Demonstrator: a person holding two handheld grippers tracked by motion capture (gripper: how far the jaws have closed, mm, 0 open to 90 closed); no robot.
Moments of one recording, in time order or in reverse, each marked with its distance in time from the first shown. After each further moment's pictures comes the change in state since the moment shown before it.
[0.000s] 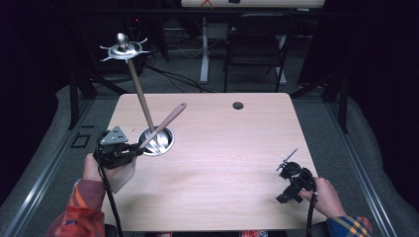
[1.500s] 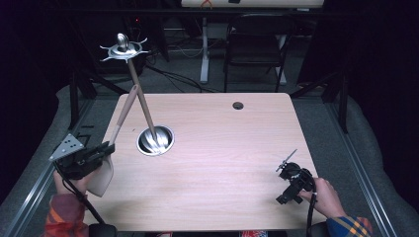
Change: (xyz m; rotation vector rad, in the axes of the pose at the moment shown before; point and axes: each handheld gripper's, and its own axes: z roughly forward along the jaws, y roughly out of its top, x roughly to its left) left arm 0.022 -0.059 -0.057 -0.284 0.154 -0.199; right arm 0.001 0.000 0.001 0.015 0.000 0.001
